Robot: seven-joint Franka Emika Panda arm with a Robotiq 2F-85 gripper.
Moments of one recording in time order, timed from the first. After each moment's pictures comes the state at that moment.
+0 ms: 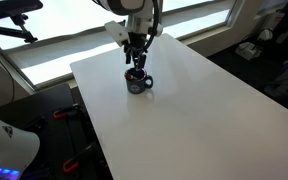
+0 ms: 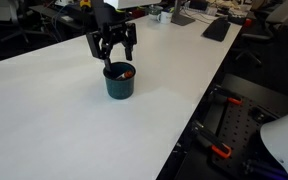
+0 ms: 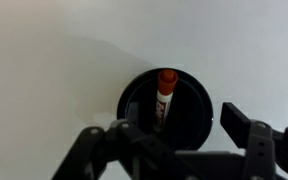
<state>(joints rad) 0.08 0.26 0.08 -2.26 0.05 2.34 0.17</state>
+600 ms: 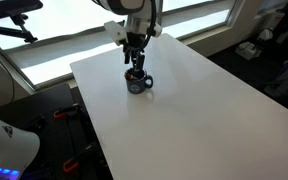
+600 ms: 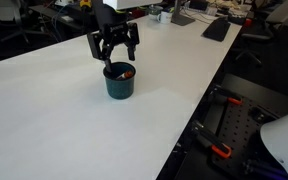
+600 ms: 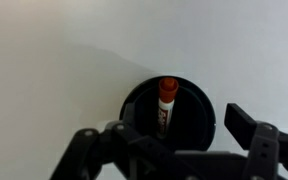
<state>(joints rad) 0.08 0.26 0.08 -2.26 0.04 2.32 0.21</state>
